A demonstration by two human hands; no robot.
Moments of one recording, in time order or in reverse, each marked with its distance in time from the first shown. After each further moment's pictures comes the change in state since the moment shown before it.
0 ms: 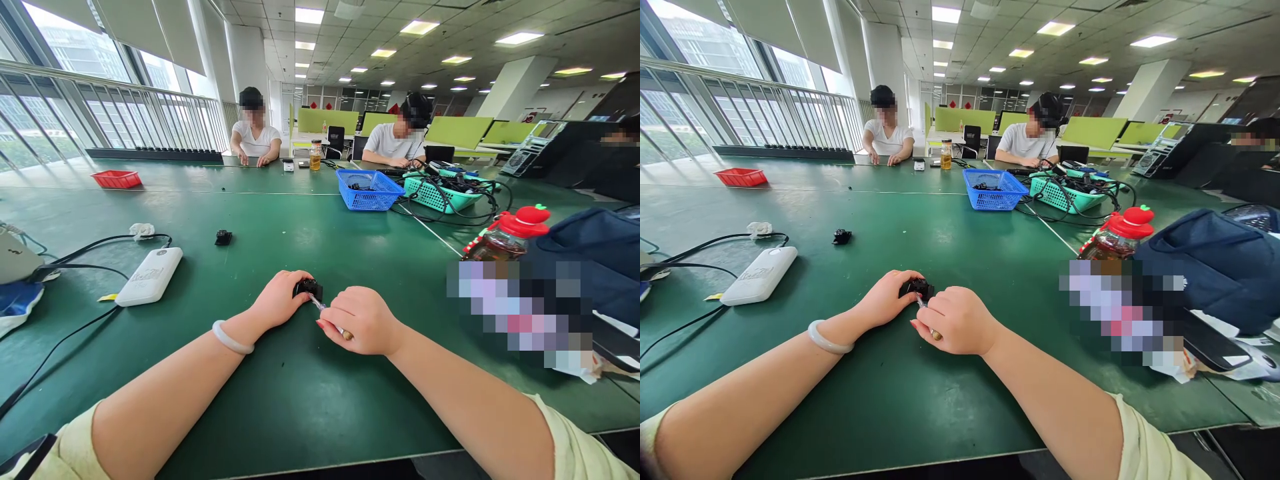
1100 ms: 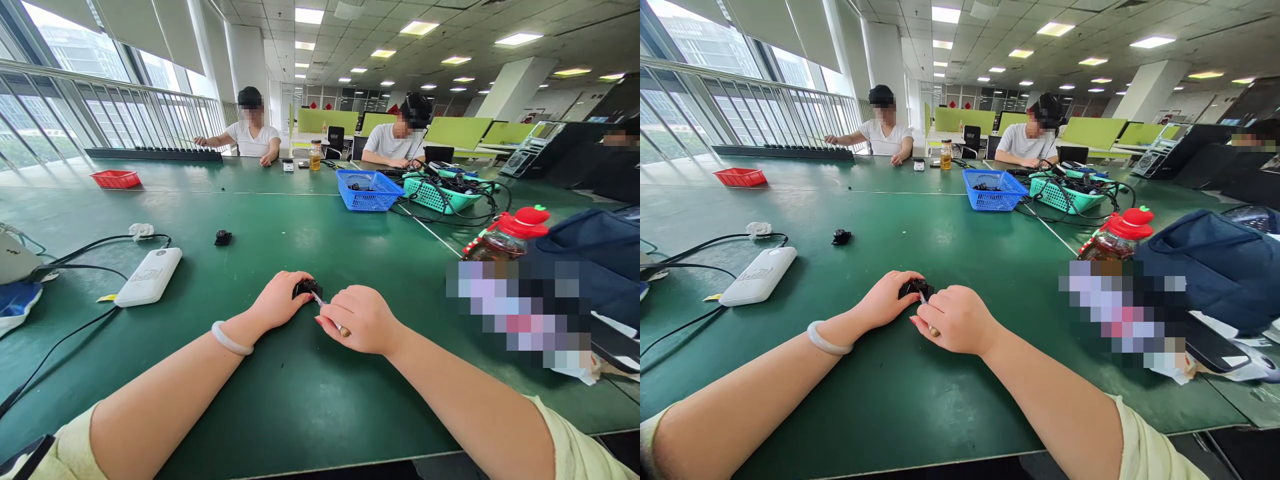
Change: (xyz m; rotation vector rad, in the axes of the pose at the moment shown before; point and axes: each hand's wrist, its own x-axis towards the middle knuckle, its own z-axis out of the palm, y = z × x) left_hand -0.001 0.003 -0.001 0.000 -0.003 -0.014; right_hand -0.002 0.001 0.003 -0.022 -0.017 0.056
